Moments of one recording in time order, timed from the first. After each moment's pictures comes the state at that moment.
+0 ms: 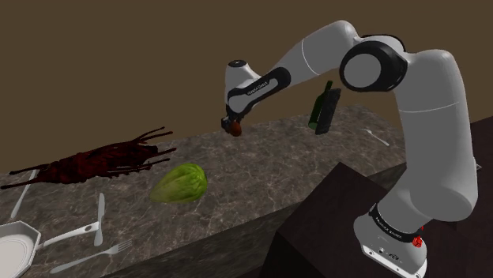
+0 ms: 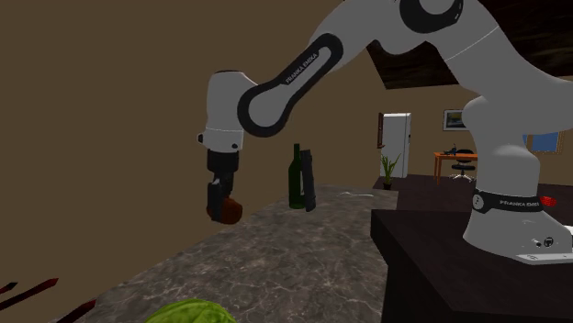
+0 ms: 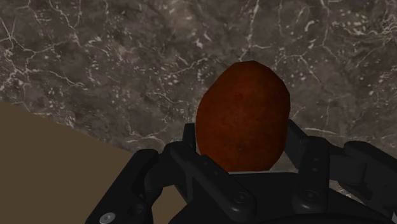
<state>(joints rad) 0.06 0.65 0.04 -1.67 -0.16 2.42 0.11</state>
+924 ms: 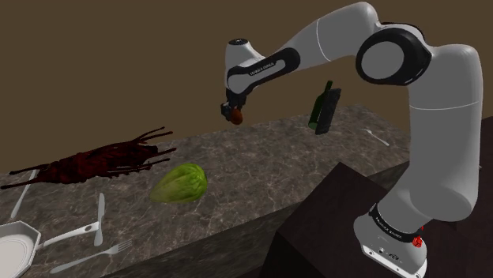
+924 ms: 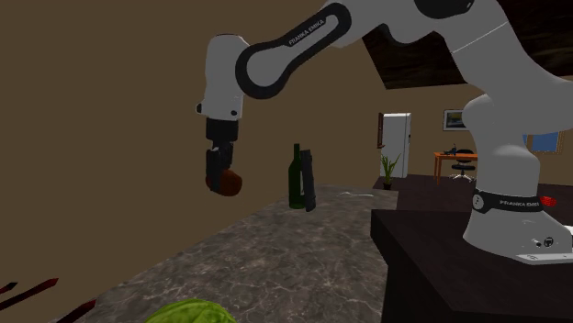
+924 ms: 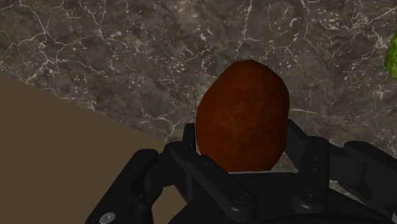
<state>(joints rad) 0.06 0.54 0.05 -1.64 -0.14 2.29 0.09</state>
